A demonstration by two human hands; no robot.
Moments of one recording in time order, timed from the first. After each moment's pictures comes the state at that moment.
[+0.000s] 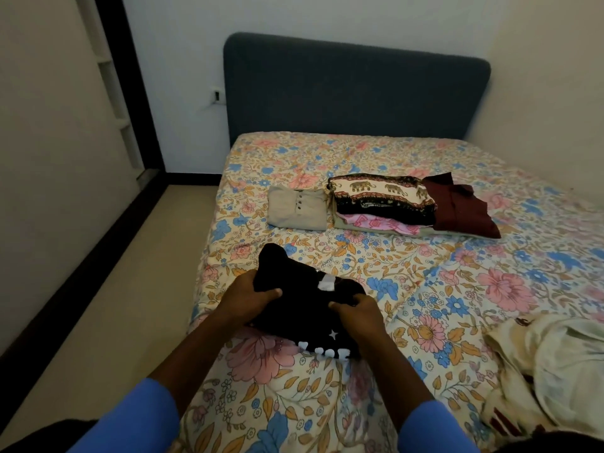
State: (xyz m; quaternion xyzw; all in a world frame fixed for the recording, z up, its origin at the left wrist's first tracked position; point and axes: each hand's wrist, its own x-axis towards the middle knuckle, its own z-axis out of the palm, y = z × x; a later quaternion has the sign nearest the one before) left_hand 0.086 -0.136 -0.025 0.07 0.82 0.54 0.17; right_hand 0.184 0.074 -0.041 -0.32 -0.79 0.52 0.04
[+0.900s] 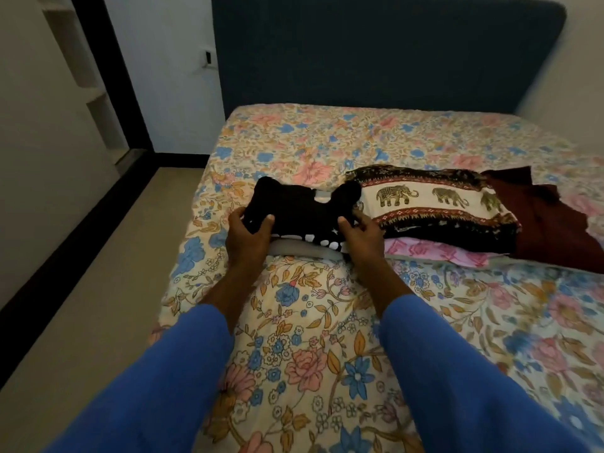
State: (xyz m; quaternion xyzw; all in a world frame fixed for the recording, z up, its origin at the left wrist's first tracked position) left_hand -0.186 -0.033 -0.083 -0.04 0.76 0.64 -0.09; right_hand -0.120 0.169 -0.053 -0.25 -0.72 0.63 0.16
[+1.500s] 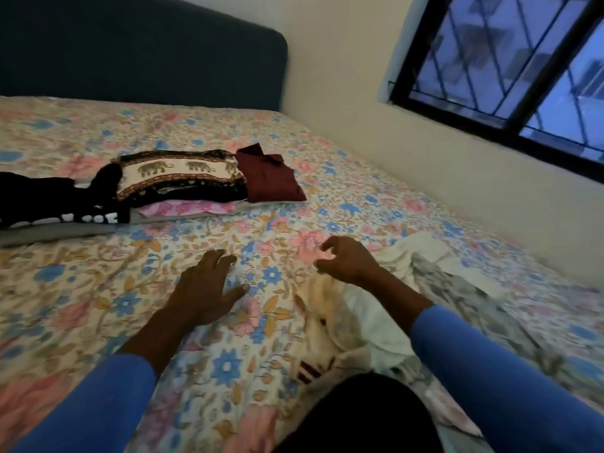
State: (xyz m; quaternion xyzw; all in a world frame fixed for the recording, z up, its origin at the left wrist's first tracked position) left_hand 0.099 0.133 -0.070 0.49 0.85 0.19 0.03; right_hand 0.310 0.338 0.061 -0.38 -0.90 0.19 0.03
